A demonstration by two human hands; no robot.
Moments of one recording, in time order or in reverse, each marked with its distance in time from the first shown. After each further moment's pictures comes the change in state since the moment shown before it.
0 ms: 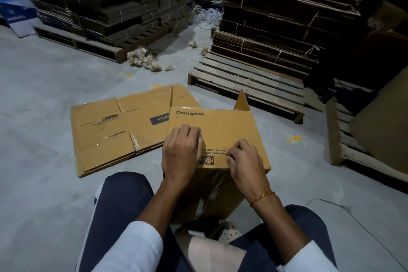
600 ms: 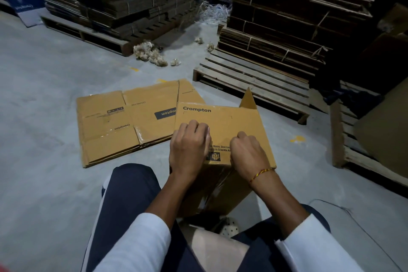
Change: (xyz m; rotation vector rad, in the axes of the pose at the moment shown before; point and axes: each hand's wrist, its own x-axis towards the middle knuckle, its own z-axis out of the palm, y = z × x) left_hand -0.003 0.000 -0.001 0.014 0.010 -0.026; right_hand 0.020 -0.042 -0.027 -0.475 -0.290 -0.014
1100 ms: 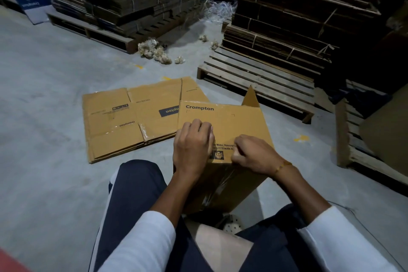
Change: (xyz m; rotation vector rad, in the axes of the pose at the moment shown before) left_hand -0.005 -0.003 -0.004 0.006 -0.010 -0.023; right_hand 0.014 0.025 0.003 0.209 -0.186 -0.201
